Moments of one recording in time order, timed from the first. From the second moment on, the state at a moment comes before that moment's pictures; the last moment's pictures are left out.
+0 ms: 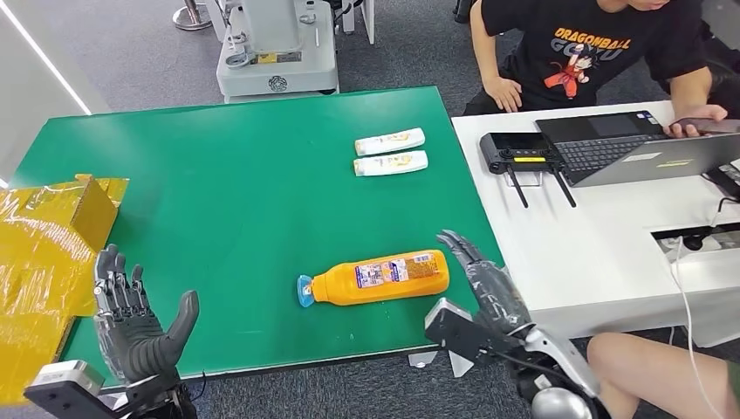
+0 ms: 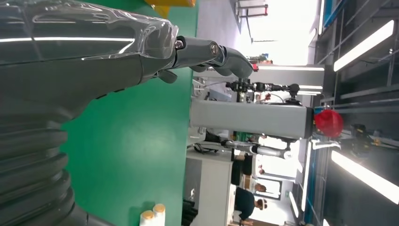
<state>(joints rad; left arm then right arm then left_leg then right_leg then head) 0.08 -0.25 -0.29 -1.68 0.03 0.23 -0.60 0.11 -0.32 0.22 -1.77 0.57 0.10 0.21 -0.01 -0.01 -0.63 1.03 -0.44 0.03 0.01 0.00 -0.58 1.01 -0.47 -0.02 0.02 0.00</state>
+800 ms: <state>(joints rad) -0.07 -0.25 -0.29 -1.54 0.07 0.17 -0.63 -0.58 -0.67 0.52 -1.28 0.35 0.54 -0.15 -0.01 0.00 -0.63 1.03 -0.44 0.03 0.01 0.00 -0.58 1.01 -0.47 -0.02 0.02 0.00</state>
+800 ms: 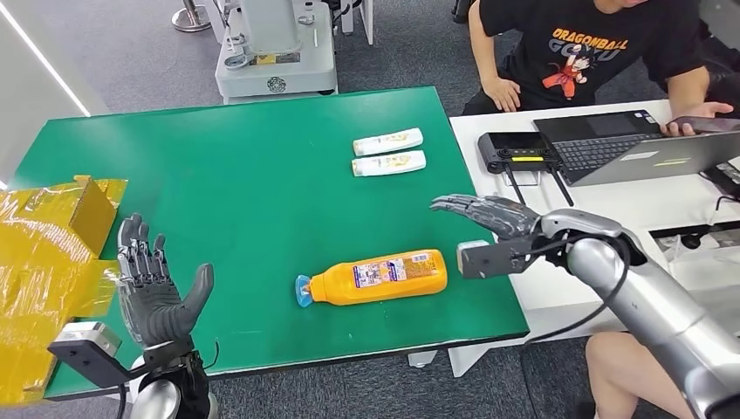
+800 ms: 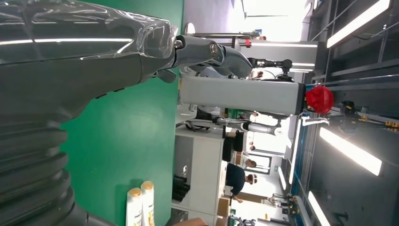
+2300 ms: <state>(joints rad) -0.12 -0.25 -0.33 -1.45 0.10 0.16 -0.63 -0.64 -0.66 0.82 -0.96 0.44 0.39 -0.19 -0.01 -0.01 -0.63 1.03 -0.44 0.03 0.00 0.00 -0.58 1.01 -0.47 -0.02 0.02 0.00</state>
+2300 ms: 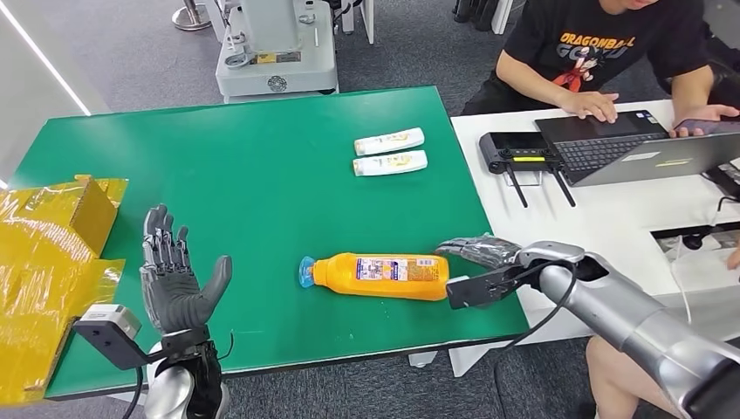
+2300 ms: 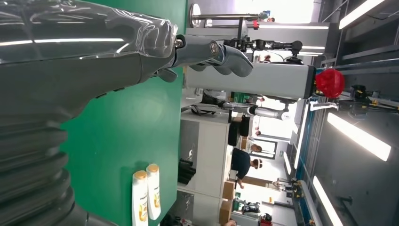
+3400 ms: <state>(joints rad) -0.13 -0.25 -0.37 -1.44 0.10 0.16 -0.65 -0.96 -0.34 1.06 -0.64 0.40 0.29 -0.28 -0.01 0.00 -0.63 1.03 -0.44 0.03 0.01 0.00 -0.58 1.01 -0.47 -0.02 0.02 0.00</state>
